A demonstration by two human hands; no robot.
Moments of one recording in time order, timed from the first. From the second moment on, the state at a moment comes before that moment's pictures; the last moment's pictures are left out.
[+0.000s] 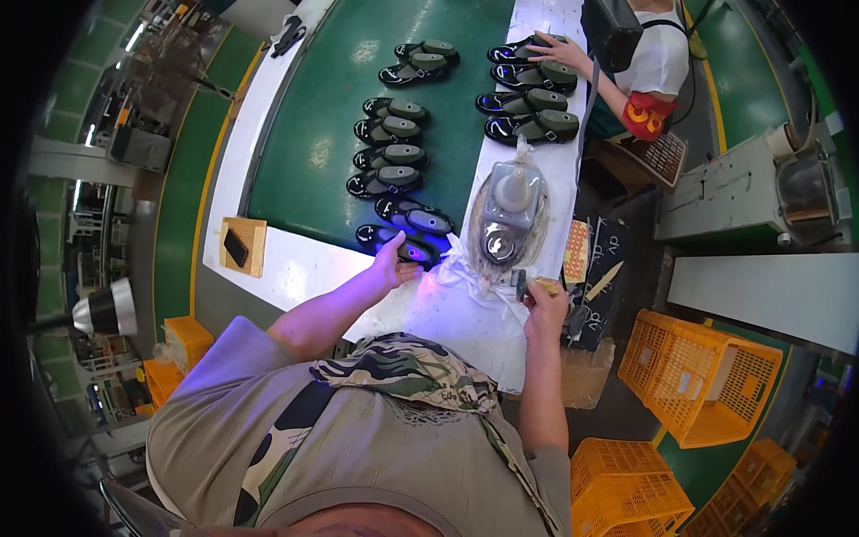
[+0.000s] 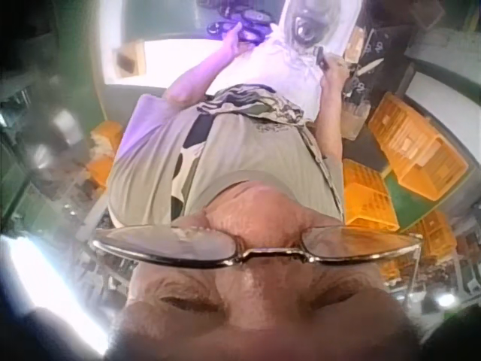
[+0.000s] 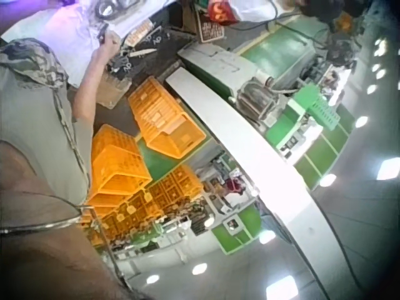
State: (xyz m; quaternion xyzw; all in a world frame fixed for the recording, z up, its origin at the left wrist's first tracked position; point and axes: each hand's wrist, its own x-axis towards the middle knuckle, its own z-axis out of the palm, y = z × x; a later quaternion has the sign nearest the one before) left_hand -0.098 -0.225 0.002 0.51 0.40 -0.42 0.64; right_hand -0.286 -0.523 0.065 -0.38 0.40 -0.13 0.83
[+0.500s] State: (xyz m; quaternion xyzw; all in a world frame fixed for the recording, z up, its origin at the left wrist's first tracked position) left_hand -0.060 -0.249 0.003 0.44 0.47 -0.41 0.65; right_hand -0.259 -0.505 0.075 -0.37 0.42 -0.16 0.81
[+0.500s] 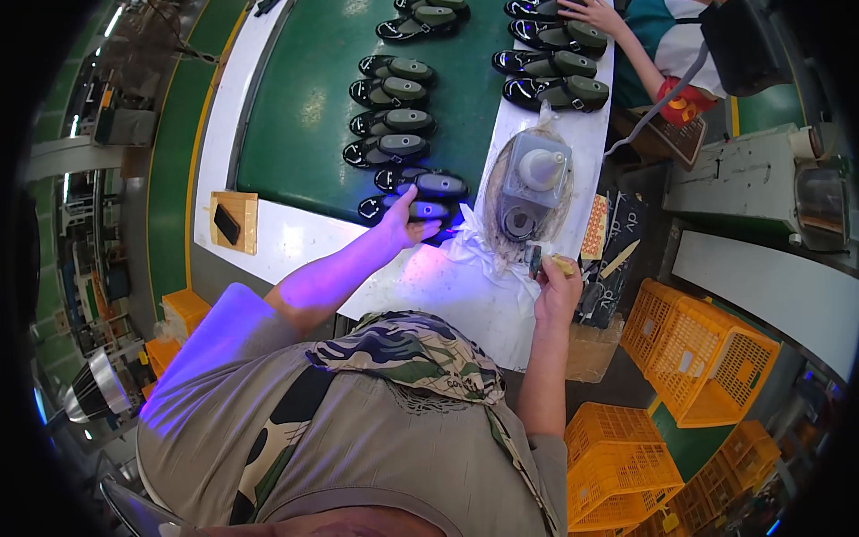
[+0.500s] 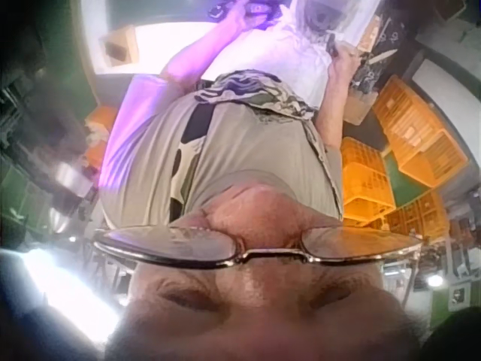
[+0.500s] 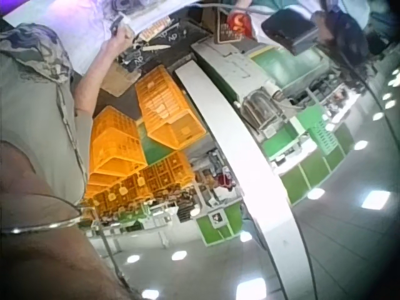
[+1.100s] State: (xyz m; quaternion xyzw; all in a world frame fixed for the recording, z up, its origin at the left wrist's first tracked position) left_hand 0.084 -0.225 -0.016 0.53 0.42 -0.33 0.66; right_hand -0.243 -0.508 0.075 -0.65 0.39 -0.21 0.62
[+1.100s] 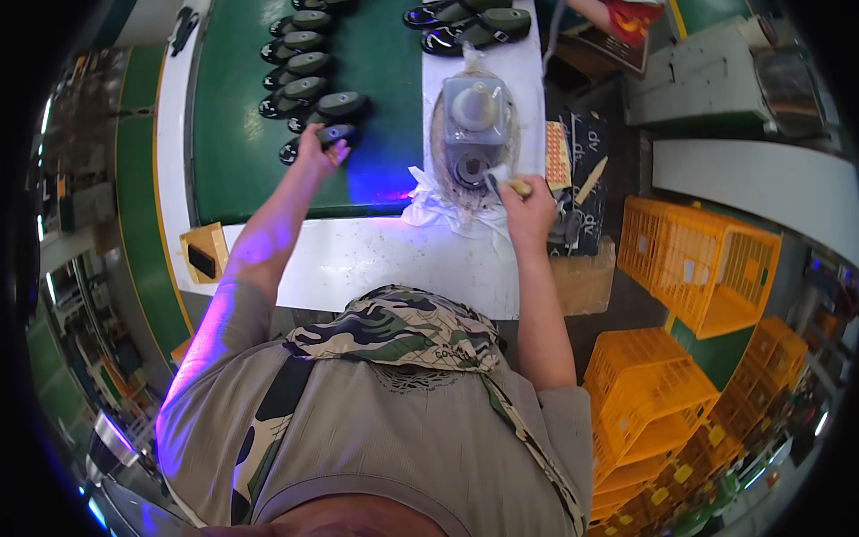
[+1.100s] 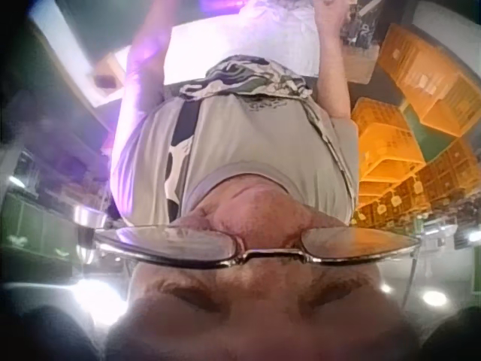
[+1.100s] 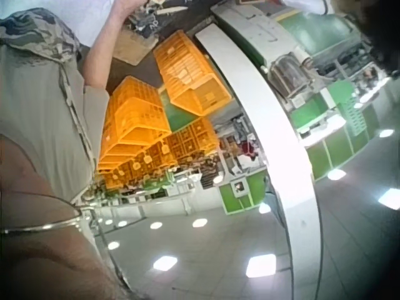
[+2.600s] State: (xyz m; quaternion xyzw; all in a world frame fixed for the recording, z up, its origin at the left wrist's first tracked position) left_hand -0.073 -0.093 0.170 0.85 -0.33 0.08 0.40; right_hand -0.169 -0.439 0.153 -0.51 0.31 -0.05 0.80
